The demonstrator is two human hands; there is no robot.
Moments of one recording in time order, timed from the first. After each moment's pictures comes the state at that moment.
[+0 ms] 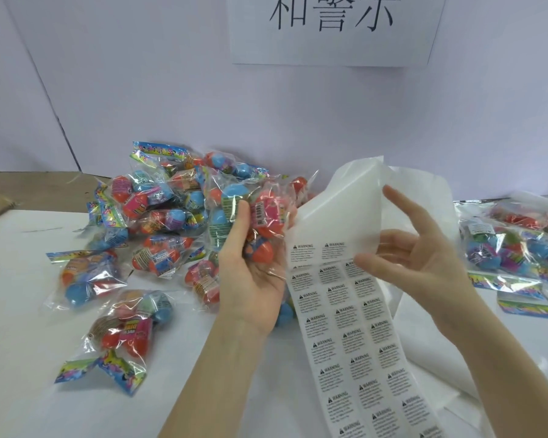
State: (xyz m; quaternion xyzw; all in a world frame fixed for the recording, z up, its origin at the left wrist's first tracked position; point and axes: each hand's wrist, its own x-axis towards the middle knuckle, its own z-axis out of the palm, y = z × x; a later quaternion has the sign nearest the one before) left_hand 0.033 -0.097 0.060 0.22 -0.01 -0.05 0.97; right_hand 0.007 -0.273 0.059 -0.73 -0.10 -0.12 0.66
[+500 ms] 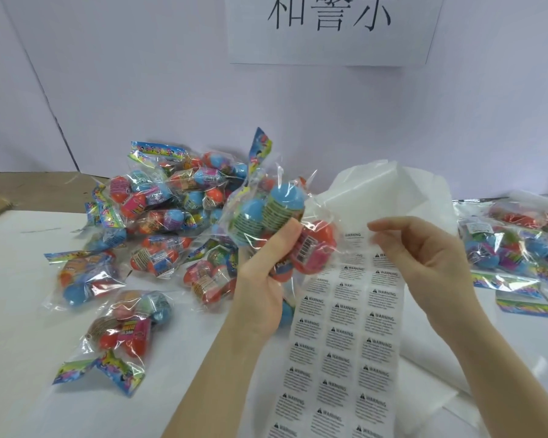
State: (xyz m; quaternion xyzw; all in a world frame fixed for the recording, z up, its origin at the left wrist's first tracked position) left_hand 0.028 -0.105 0.050 0.37 -0.11 -0.01 0.92; right_hand 0.013 -0.272 0.051 -0.76 -0.08 -0.23 0.60
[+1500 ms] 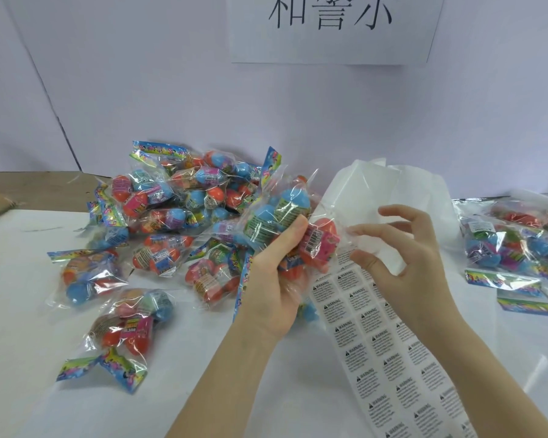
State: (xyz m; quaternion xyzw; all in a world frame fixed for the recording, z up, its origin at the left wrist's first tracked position) left_hand 0.025 -0.112 0.054 0.35 -0.05 -0.10 0.93; right_hand 0.013 -0.261 0.040 -0.86 -0.10 -0.32 0.39
